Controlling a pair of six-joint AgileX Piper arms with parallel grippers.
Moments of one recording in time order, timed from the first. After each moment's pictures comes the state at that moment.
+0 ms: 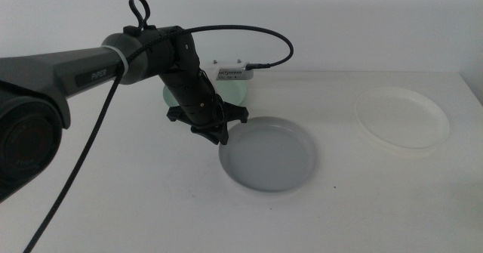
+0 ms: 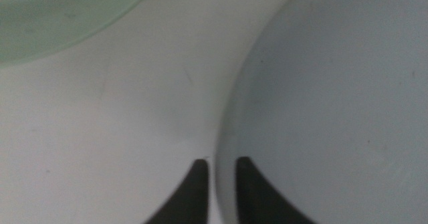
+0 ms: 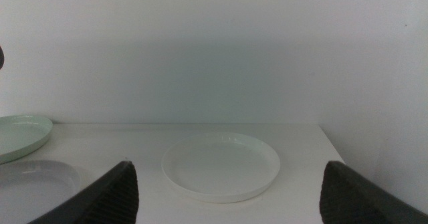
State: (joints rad) left arm -0.38 2.18 -1.69 -0.33 0.94 0.06; right arm 0.00 0.00 0.00 0.01 0.09 -0.01
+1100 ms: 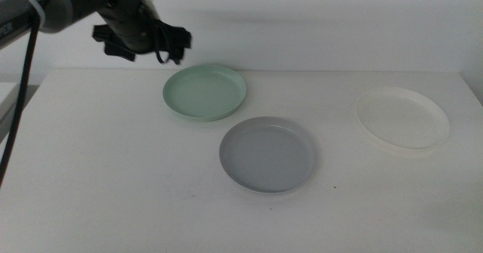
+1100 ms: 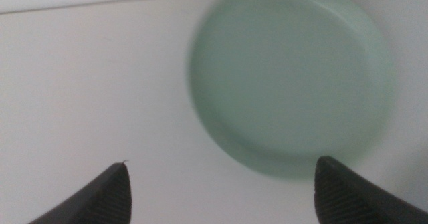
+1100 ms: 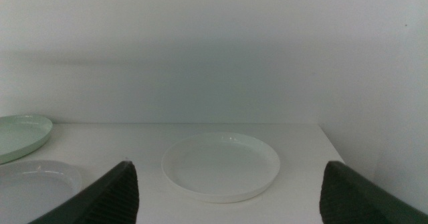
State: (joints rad) left arm -0.28 1.95 -1.74 0.14 0.88 -0.24; right arm 0.00 0.00 0.00 0.01 0.09 -0.01
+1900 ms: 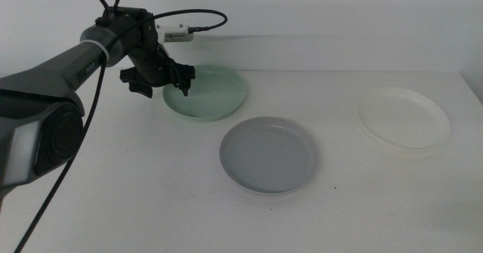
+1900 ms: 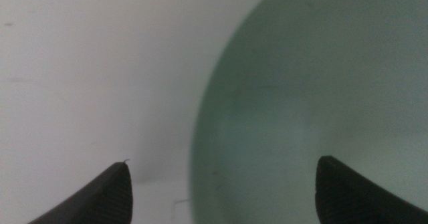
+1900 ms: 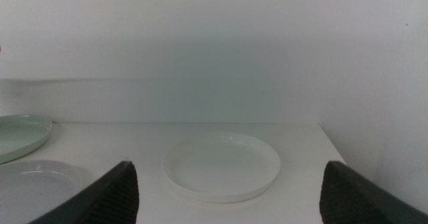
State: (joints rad) left arm -0.18 2.49 -2.22 -0.03 0.97 -0.18; right arm 0.00 0.00 0.00 0.01 0.09 -0.01
